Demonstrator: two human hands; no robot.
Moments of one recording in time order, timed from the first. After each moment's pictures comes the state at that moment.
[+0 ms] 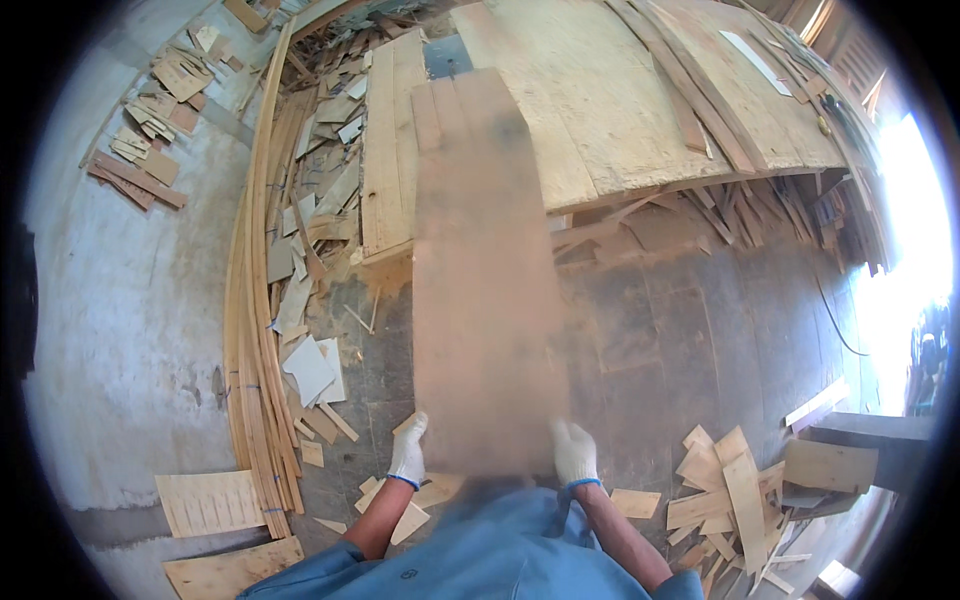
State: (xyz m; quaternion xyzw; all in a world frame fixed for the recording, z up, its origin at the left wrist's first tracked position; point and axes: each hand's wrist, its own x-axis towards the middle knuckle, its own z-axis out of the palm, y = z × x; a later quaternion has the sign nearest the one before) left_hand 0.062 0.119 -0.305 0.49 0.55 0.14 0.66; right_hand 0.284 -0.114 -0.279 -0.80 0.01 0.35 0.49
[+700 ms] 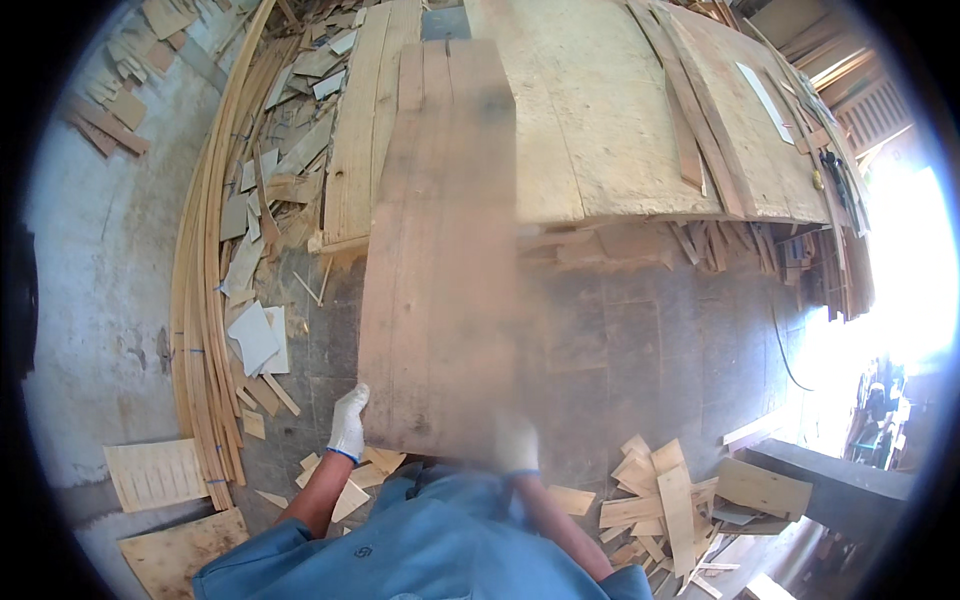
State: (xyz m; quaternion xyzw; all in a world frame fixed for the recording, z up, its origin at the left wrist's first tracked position) left_hand 0.099 0.188 -0.312 0.49 0.56 0.18 0.65; right_hand 0.309 -0.060 -0.316 -0.81 -0.14 0.25 0.52
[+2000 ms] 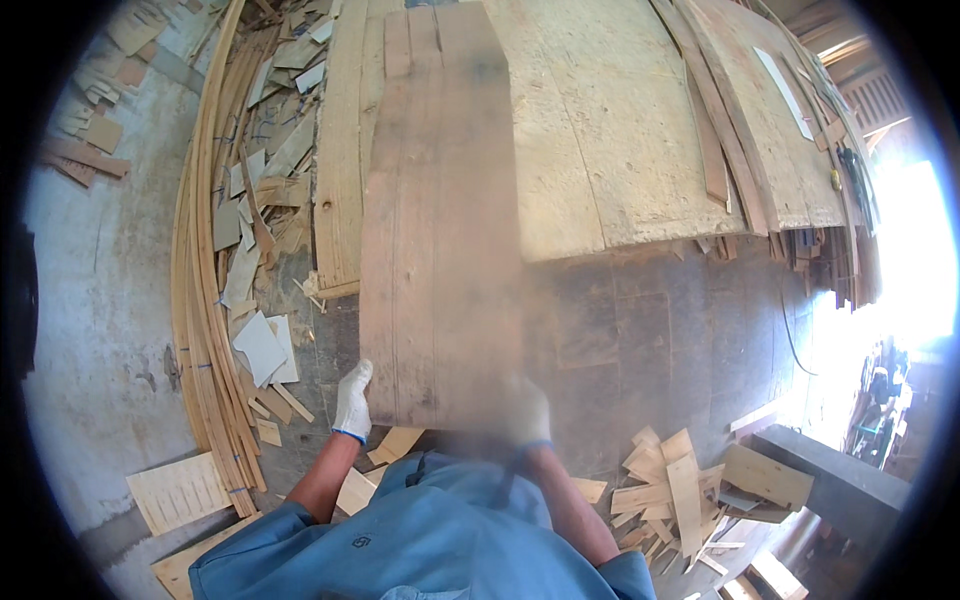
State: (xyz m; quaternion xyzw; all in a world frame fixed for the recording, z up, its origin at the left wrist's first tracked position) left_hand 0.198 0.307 -0.310 0.42 0.56 0.17 0.69; right_hand 0.413 0.066 -0.293 -0.83 -0.18 0.25 0.46
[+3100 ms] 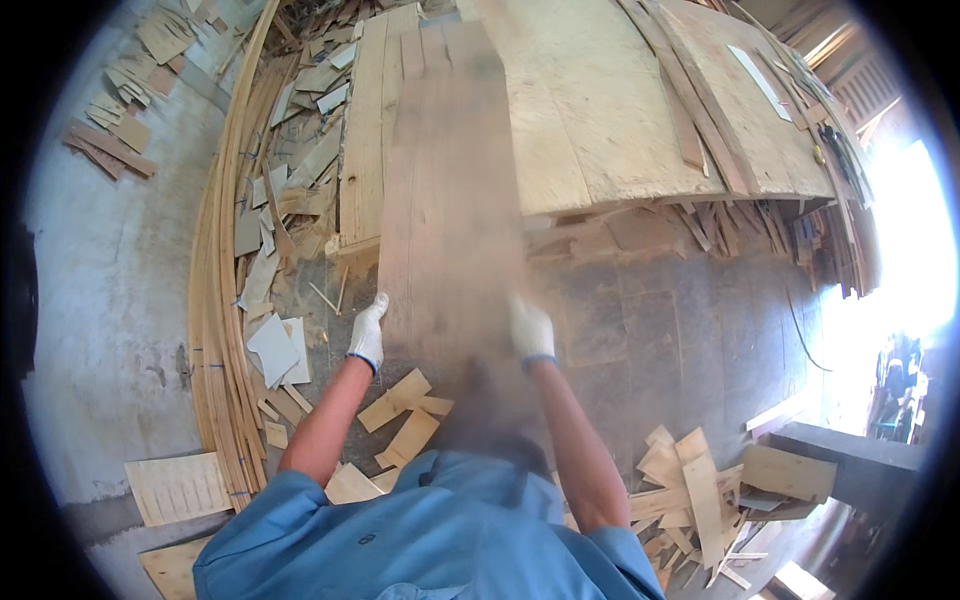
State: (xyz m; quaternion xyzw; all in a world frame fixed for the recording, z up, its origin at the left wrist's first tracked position) left_hand 0.229 0.309 -0.302 0.46 0.51 0.16 0.71; right_hand 0.441 0.067 -0.358 -0.82 -0.16 0.23 0.50
